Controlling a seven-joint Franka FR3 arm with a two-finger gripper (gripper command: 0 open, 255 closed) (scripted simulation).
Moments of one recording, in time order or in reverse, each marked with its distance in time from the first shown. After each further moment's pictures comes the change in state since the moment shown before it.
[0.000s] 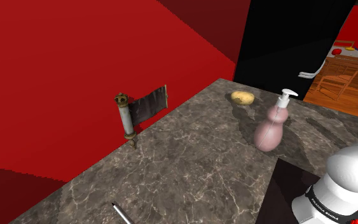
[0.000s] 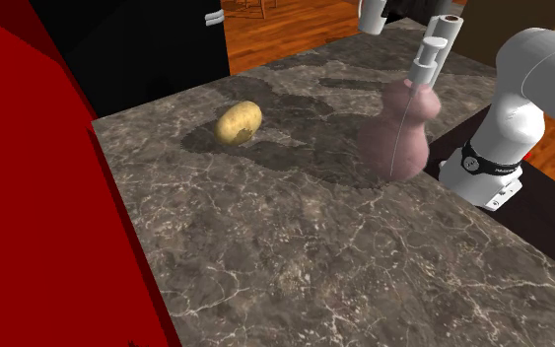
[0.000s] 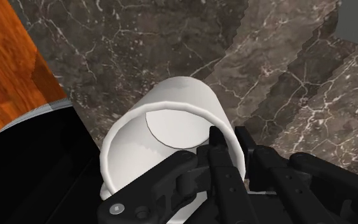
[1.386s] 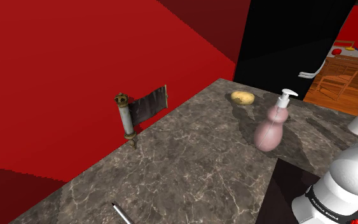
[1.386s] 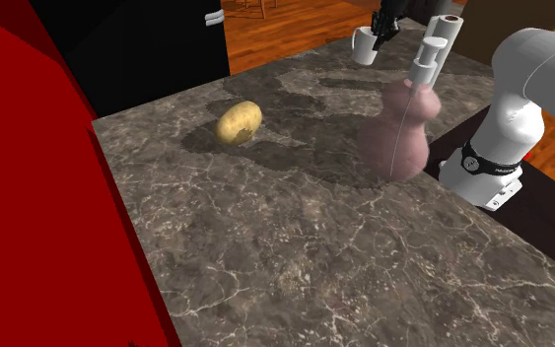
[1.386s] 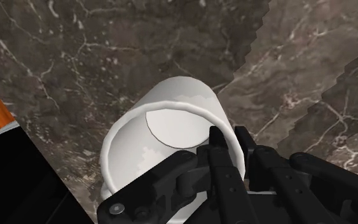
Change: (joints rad) arm 0.120 0.091 -0.239 -0.147 -0.041 0.278 -0.019
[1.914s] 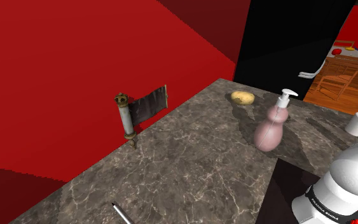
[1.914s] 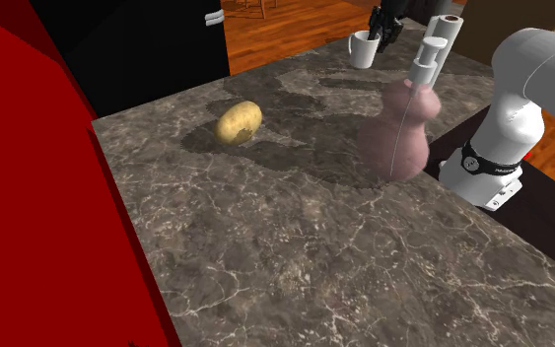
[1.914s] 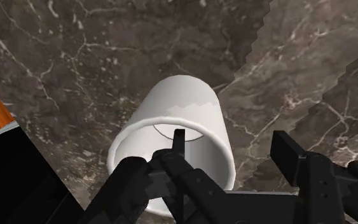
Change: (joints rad) arm 0.004 0.002 -0.005 0.000 0.000 0.004 -0.001
